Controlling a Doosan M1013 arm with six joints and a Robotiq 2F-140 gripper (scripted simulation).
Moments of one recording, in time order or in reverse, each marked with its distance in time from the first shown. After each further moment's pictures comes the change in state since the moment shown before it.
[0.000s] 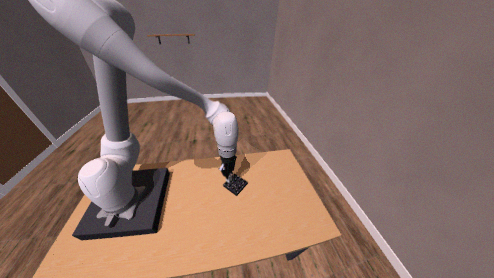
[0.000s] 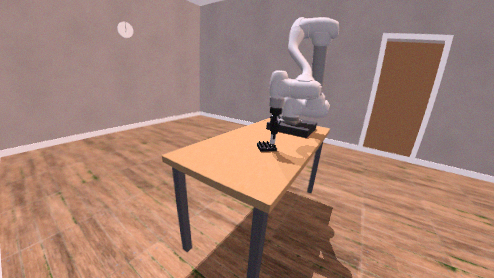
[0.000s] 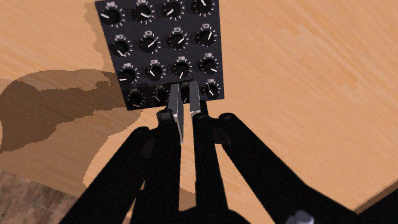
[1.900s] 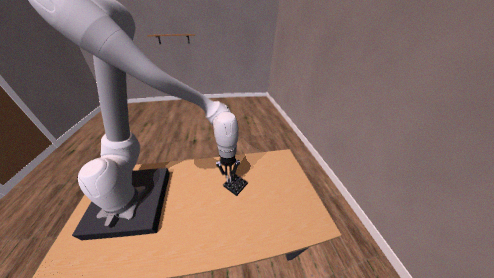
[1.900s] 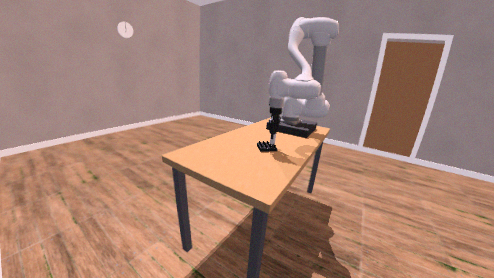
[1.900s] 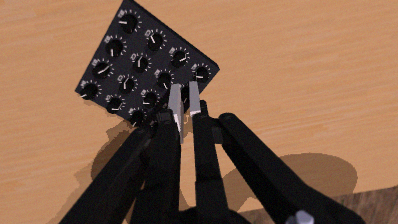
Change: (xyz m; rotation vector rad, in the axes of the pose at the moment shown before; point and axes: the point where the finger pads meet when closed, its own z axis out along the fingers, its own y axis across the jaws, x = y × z) arm 0.000 0.000 0.000 0.003 -0.009 0.813
